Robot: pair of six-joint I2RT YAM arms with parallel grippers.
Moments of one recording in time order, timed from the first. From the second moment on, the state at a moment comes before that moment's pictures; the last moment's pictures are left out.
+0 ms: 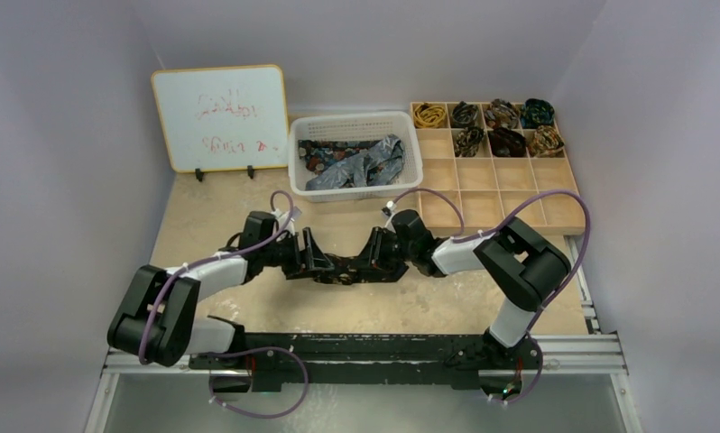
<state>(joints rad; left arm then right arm) -0.29 1.34 0.41 0.08 0.68 -0.65 0.72 1.73 0.63 0.41 -0.44 1.02</state>
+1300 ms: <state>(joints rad) -0.29 1.49 0.38 0.25 0.85 -0.72 0.72 1.72 0.59 0.48 -0.44 1.04</state>
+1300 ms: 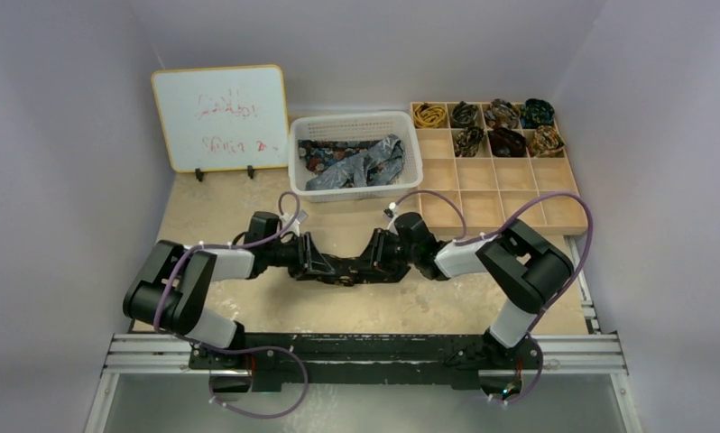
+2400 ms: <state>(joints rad) -0.29 1.50 0.51 0.04 0.73 -0.74 0.80 1.60 0.60 0.25 -0.25 0.96</state>
